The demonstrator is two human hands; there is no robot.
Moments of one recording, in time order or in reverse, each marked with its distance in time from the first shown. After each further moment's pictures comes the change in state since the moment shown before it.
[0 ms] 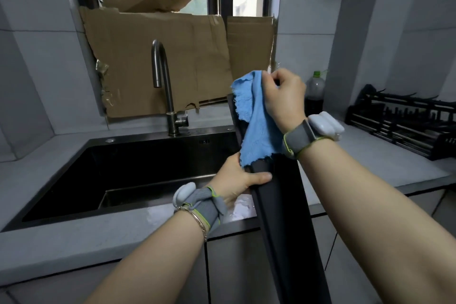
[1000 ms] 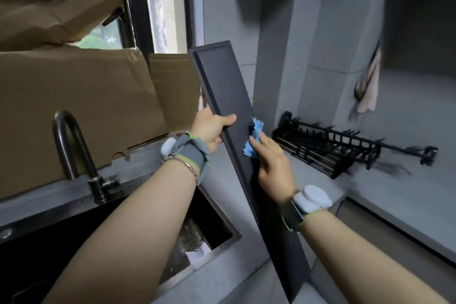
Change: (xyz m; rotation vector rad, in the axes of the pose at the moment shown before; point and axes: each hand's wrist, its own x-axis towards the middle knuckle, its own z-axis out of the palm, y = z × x) left_hand 0.214 0.223 0.047 -0.167 0.009 -0.075; right_hand 0.086 0.013 -0.074 -0.455 -0.166 -0.065
